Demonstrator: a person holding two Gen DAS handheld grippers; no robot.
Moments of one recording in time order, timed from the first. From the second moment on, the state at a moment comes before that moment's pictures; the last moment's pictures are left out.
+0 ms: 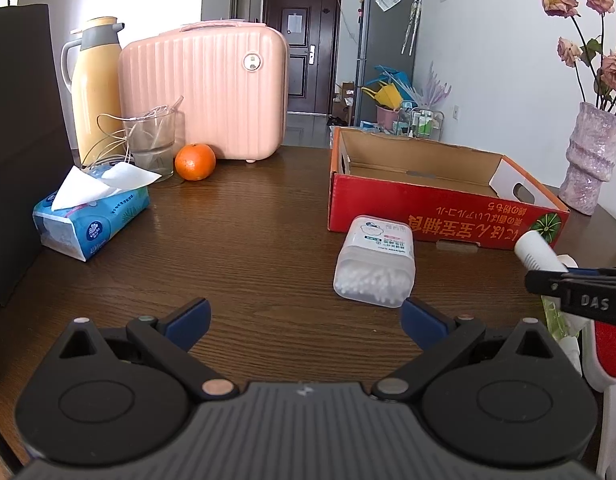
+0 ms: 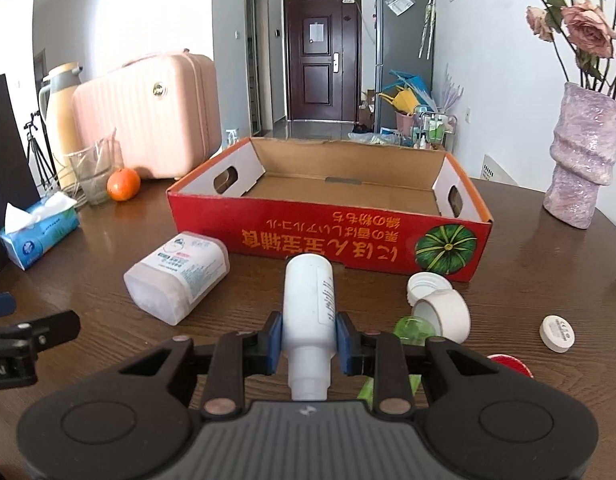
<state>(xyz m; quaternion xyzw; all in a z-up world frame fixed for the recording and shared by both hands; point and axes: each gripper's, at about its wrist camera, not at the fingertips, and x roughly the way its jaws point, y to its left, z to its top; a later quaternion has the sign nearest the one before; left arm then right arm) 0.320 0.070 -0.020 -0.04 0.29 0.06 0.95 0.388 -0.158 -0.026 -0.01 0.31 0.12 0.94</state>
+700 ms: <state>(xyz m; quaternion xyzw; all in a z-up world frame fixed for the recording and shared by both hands) 0.366 0.039 -0.019 0.00 0.30 0.05 0.95 0.386 -0.194 -0.018 0.02 0.29 0.10 0.95</state>
